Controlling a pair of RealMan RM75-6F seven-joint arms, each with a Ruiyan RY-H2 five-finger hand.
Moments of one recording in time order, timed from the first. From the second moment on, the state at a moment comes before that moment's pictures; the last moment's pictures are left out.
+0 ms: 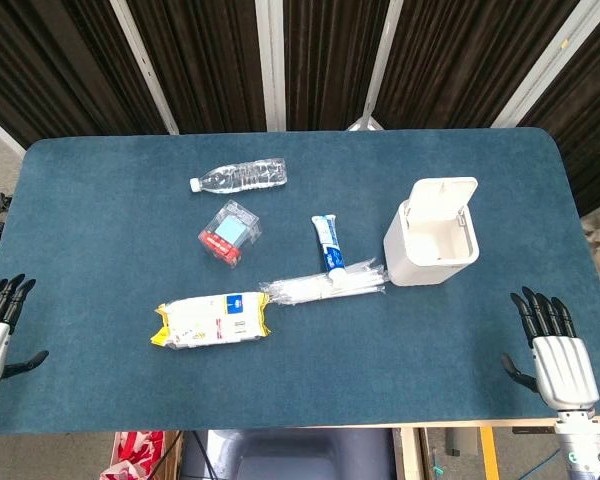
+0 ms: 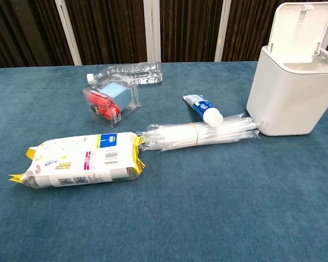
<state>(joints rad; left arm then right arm) -0.09 -1.13 -0.02 -1.57 1.51 1.48 0.09 0.08 -1.17 0.03 -1.65 -1.52 1.49 -0.10</state>
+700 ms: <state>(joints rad) -0.08 -1.12 -0.02 -1.58 1.51 1.49 0.07 0.10 -1.14 0.10 -1.71 -1.47 1.47 -0.09</state>
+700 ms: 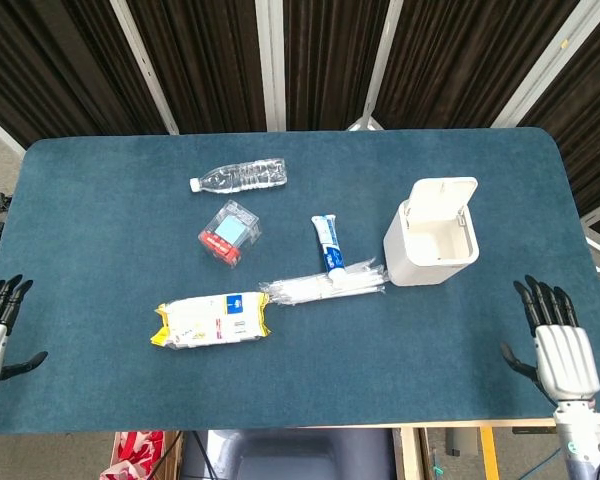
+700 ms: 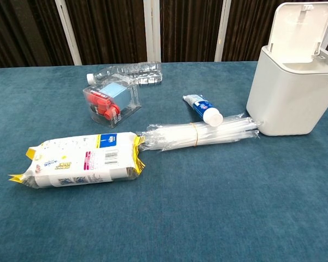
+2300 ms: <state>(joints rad) -0.10 -1.10 -0.04 -1.60 1.47 1.45 -0.01 0.83 -0.96 0.41 -1.76 -0.27 0.86 -0.33</state>
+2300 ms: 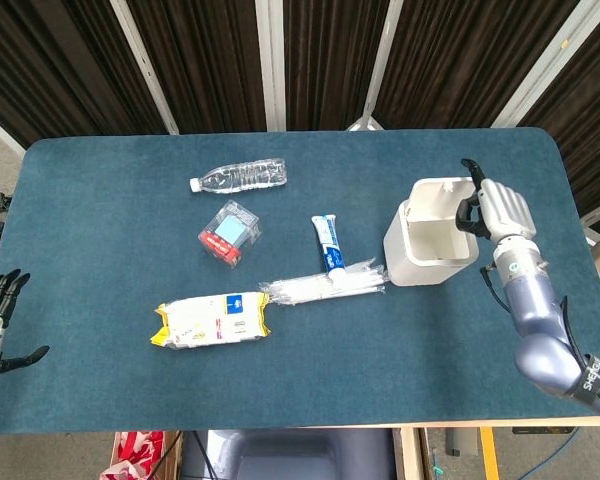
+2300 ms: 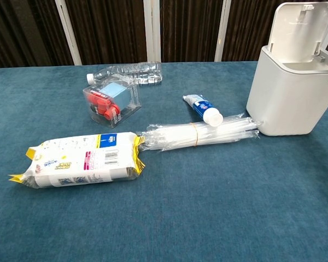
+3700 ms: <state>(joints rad) -0.10 -1.11 -0.03 -1.60 1.49 1.46 0.02 0.74 -0.88 0.28 -1.97 -0.44 0.90 -0.21</state>
